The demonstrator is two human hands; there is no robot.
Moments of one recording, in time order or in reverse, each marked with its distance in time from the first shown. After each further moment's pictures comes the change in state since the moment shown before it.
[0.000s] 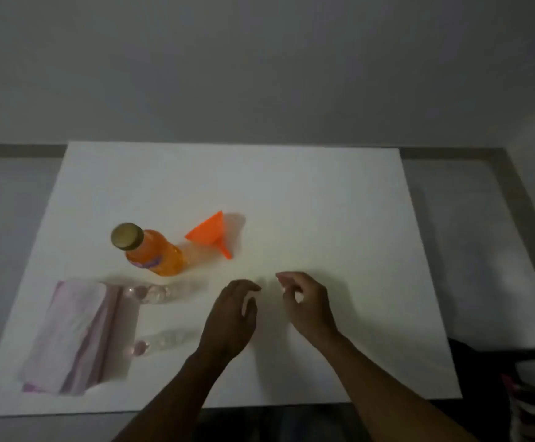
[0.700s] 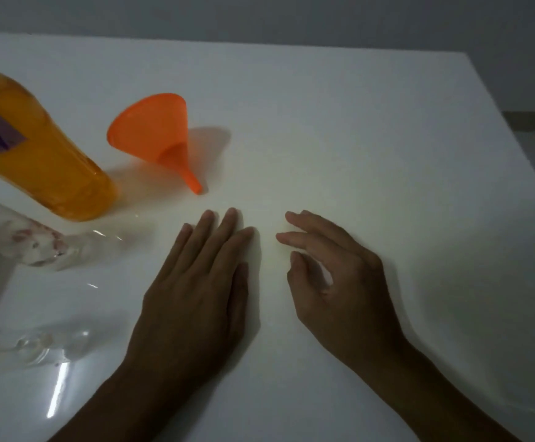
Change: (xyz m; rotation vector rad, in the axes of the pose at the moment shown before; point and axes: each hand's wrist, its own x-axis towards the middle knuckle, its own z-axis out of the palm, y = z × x) left_hand 0.008 -0.063 0.079 0.377 0.246 0.304; right_hand 0.001 0.073 0.063 -0.062 0.259 -0.400
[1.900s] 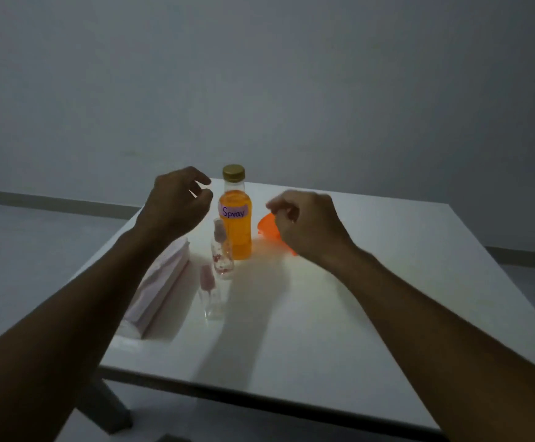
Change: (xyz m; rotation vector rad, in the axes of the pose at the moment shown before) left_hand -0.007 -0.115 -0.217 -0.180 0.497 -0.281; right_hand 0.058 -0.198 -0.013 0.047 -0.034 -0.272
